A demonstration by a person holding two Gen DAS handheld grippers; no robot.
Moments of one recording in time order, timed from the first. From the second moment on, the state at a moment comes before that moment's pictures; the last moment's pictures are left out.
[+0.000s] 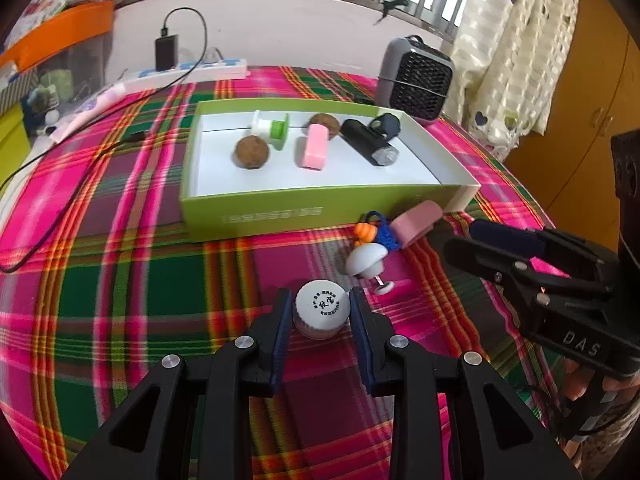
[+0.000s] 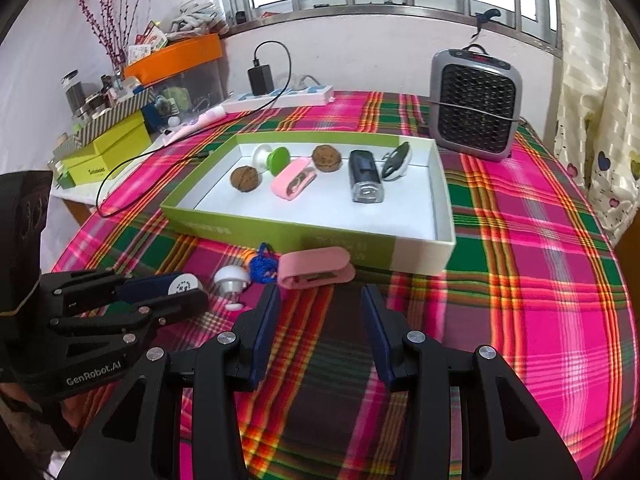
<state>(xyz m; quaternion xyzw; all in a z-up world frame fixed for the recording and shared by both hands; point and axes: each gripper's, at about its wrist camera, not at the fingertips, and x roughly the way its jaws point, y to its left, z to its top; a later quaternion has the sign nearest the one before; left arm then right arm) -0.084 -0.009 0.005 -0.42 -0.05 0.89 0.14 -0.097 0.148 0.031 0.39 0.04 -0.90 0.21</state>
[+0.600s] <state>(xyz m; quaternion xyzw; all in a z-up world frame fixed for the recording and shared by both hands) -0.082 -0.047 0.002 -0.42 -0.08 0.90 0.11 -0.098 0.098 0.018 0.41 0.06 -0.87 0.27</state>
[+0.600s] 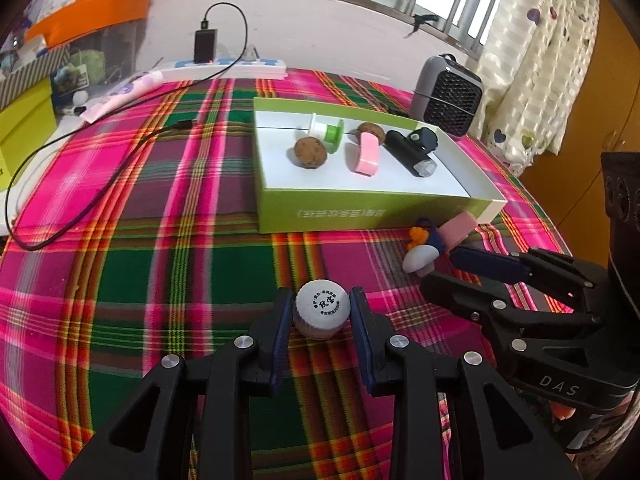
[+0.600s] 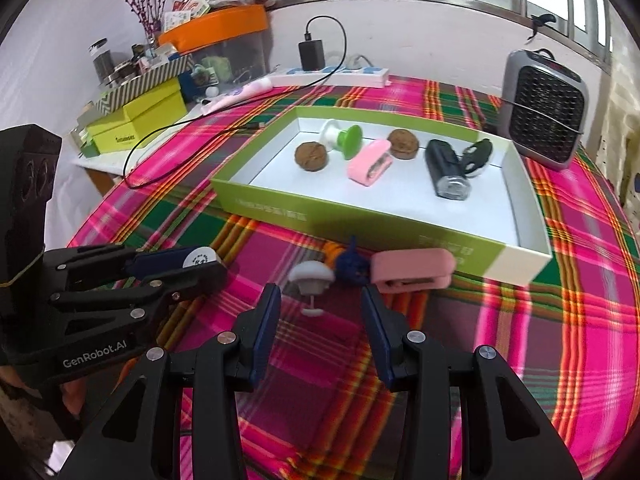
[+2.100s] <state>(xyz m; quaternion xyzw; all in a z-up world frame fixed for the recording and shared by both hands) -0.089 -0.050 0.002 -0.43 -0.03 0.89 0.14 -0.099 0.096 0.009 0.43 0.02 -0.87 0.23</state>
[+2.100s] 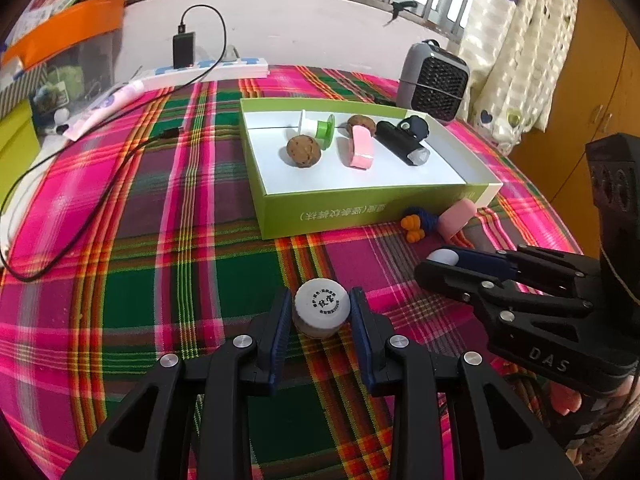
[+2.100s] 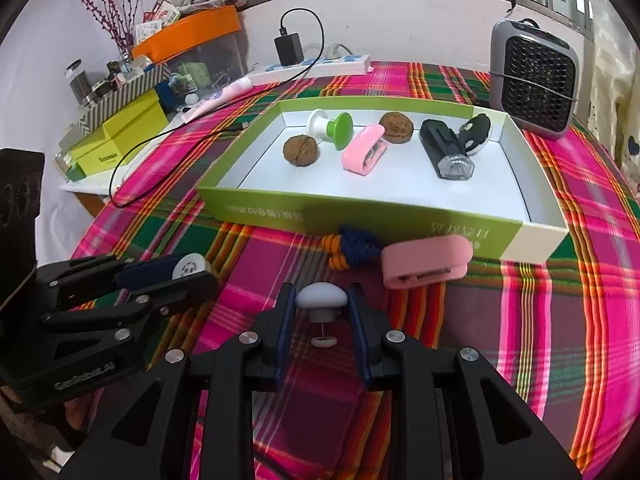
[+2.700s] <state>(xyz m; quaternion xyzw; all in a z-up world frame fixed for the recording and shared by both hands) -0.086 -0.054 0.001 -0.42 -0.05 0.89 0.14 -0.087 0.087 0.011 0.43 0.05 -0.88 0.21</state>
